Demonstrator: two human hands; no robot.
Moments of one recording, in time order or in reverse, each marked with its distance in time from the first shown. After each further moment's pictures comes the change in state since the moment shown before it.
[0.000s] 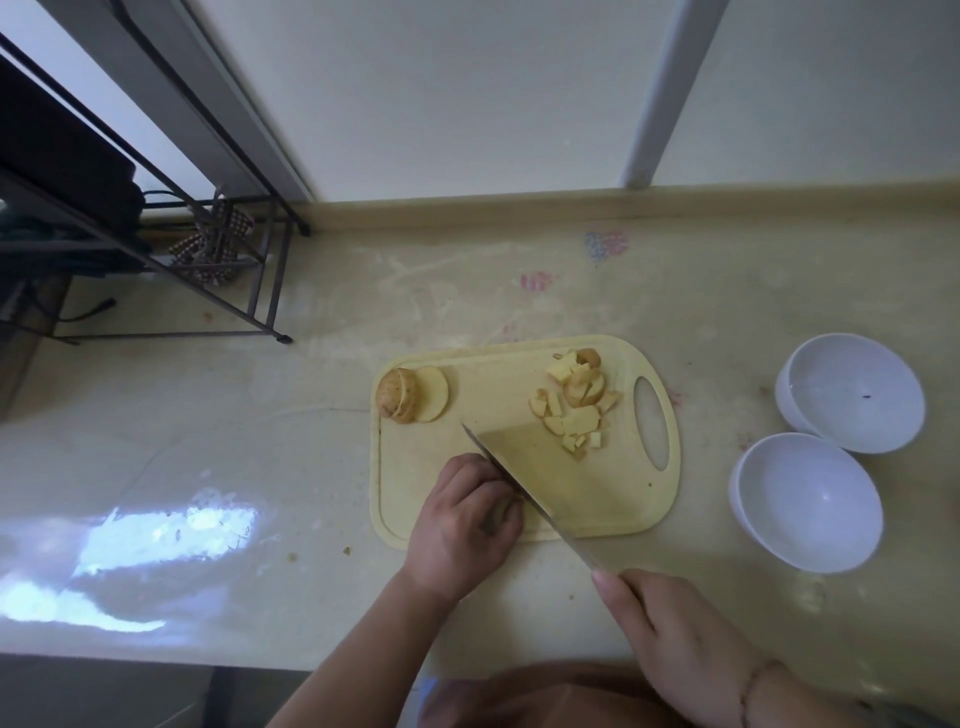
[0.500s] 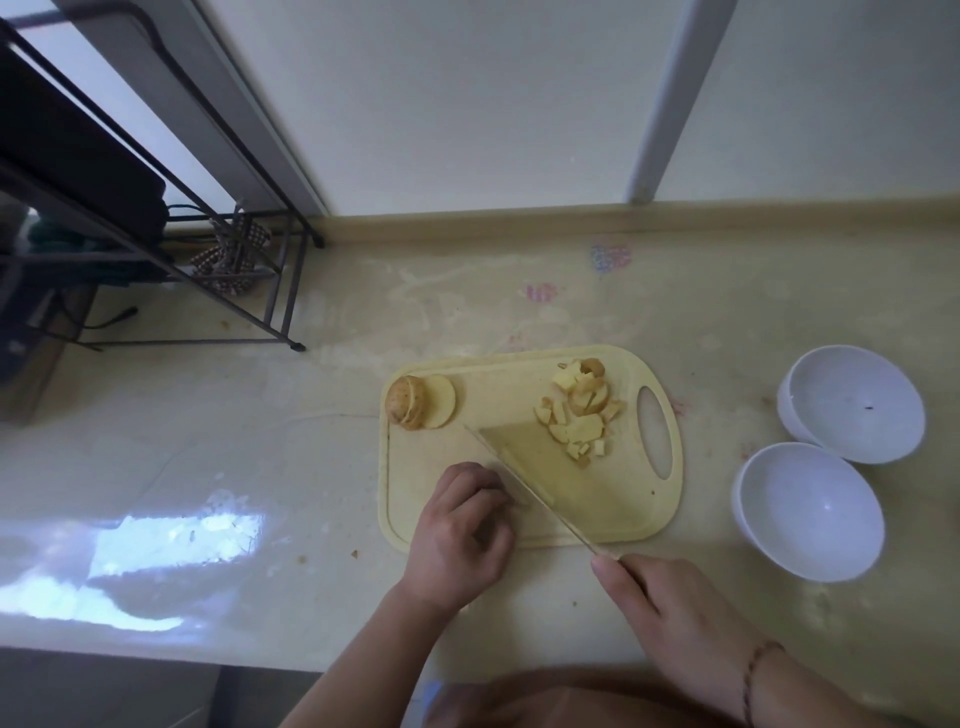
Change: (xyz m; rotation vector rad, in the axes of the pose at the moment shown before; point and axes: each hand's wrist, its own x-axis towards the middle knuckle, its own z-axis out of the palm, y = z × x) left_hand -0.003 0.009 -0.014 -0.029 0.036 -0.019; right_hand 0.009 0.000 -0.010 -0.055 0.046 -0.069
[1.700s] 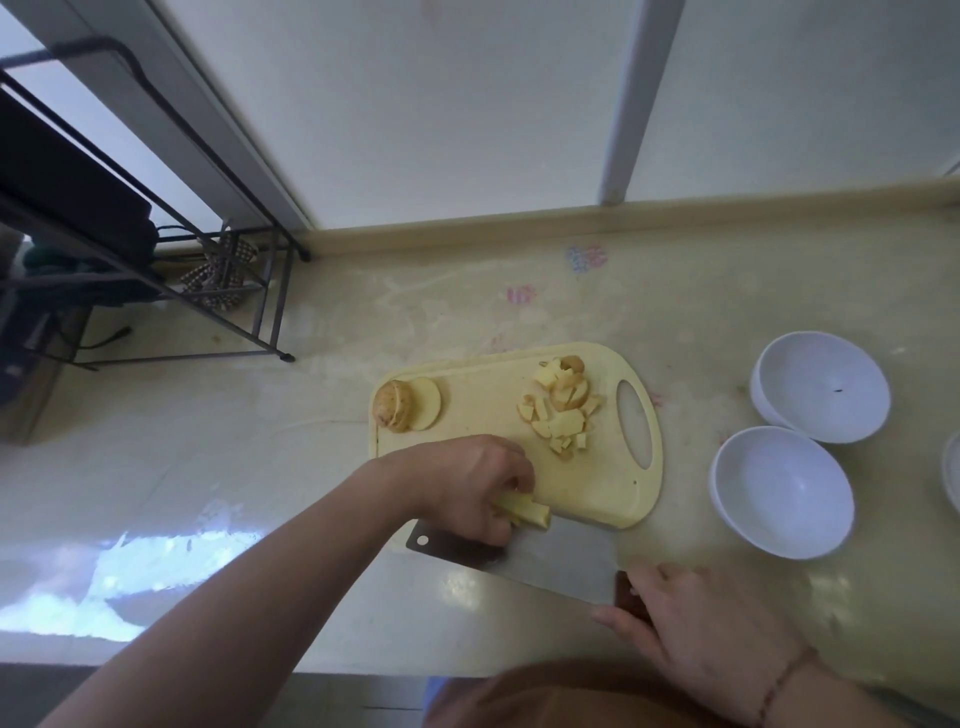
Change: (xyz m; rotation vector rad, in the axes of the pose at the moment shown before) left_hand 0.105 0.024 -0.028 0.253 -1.180 0.015; right_hand -0.016 0.021 -0.002 -0.678 0.264 -0.303
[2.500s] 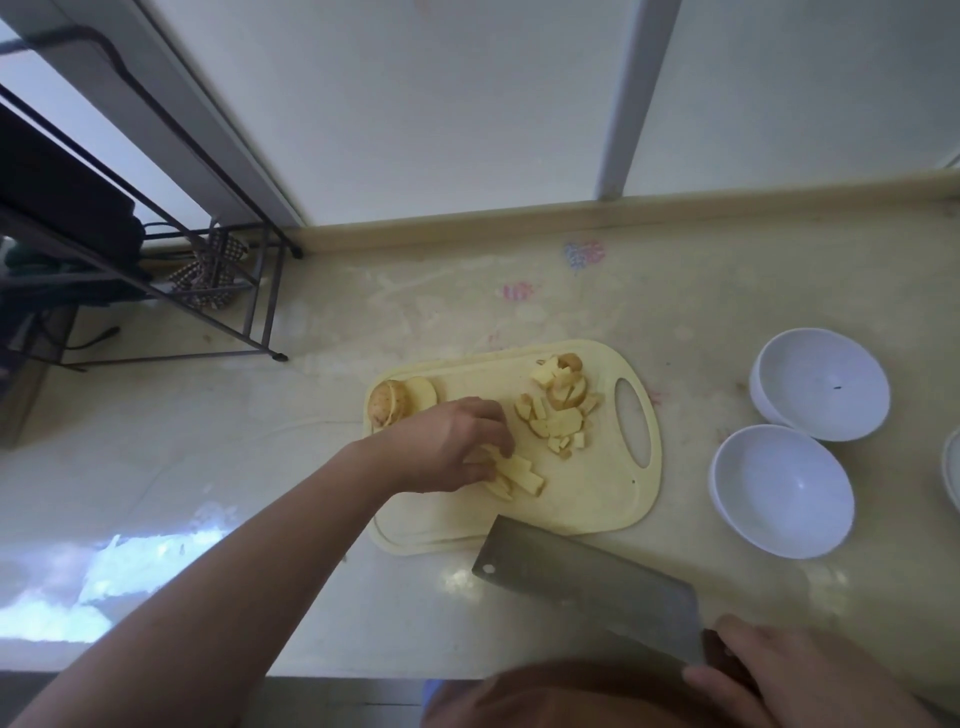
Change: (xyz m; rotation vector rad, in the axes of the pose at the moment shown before) left_hand 0.007 -0.048 0.001 -0.006 0.260 0.116; right_hand -0.048 0.034 -0.027 0.186 -0.537 0.244
